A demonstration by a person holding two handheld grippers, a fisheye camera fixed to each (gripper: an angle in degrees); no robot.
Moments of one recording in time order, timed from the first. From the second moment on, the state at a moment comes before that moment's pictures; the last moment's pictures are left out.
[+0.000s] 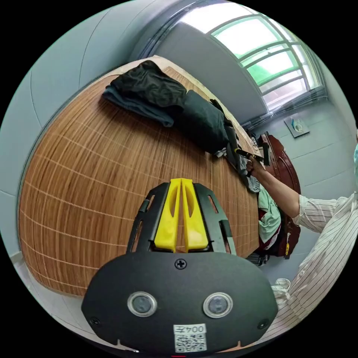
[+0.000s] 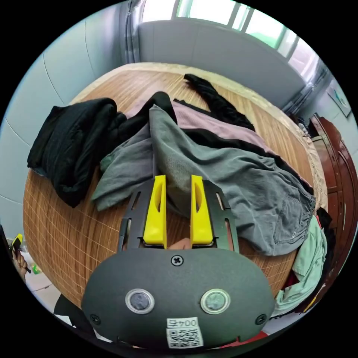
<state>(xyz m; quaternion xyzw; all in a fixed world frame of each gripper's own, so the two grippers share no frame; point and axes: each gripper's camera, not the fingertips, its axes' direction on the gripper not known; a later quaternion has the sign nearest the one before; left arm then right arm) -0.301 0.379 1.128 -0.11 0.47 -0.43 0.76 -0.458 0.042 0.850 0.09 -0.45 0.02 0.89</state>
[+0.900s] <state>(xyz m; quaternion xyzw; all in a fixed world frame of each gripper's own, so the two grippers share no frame) 0.109 -0.014 1.068 -0.15 0.49 -0.07 0.86 0.020 0.334 1.027 0.01 -0.54 0.39 0.75</state>
